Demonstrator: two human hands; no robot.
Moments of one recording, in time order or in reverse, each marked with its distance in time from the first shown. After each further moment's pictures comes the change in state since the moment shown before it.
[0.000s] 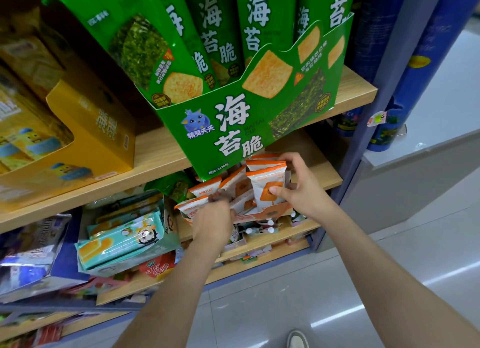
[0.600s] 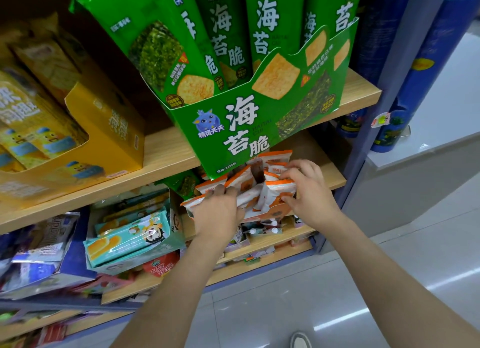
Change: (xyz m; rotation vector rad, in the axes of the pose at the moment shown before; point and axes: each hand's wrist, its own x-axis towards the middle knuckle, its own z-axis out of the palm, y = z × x) left_hand -0.006 0.004 -0.024 0.144 0.100 0.060; right_hand -0.010 0.010 0.005 -0.655 0.145 -0.176
